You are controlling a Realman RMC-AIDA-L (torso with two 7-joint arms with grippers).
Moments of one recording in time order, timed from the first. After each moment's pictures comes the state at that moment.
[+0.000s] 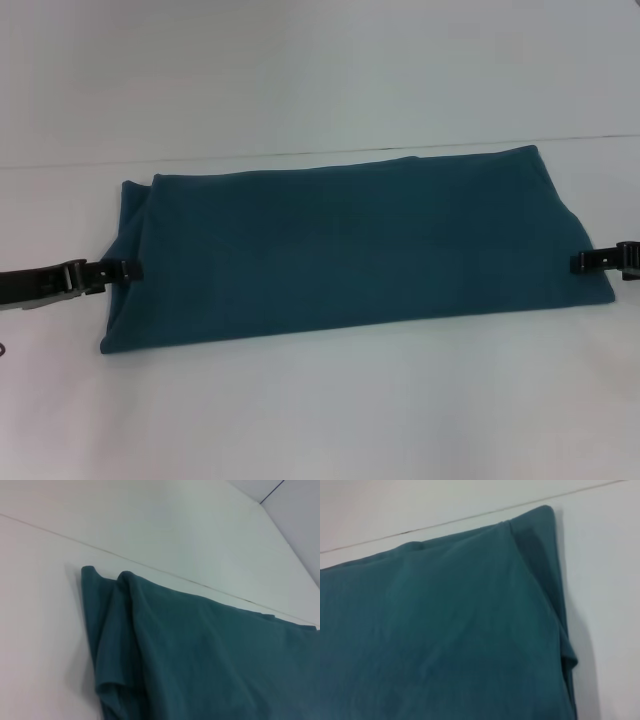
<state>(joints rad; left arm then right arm) -0.64 -2.08 0.40 0.78 2.42 1.33 -2.21 0.62 1.94 -0.63 -0.72 -2.56 -1.13 2.41</state>
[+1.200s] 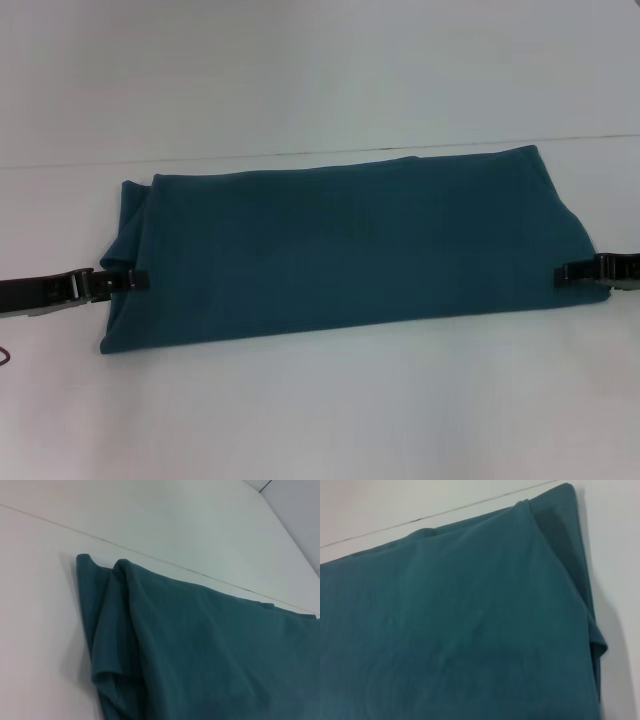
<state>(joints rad) -0.64 -2.09 0.41 0.77 2.43 1.33 -2.20 0.63 1.96 -0.62 -0.67 -2.55 -1.10 2.41</state>
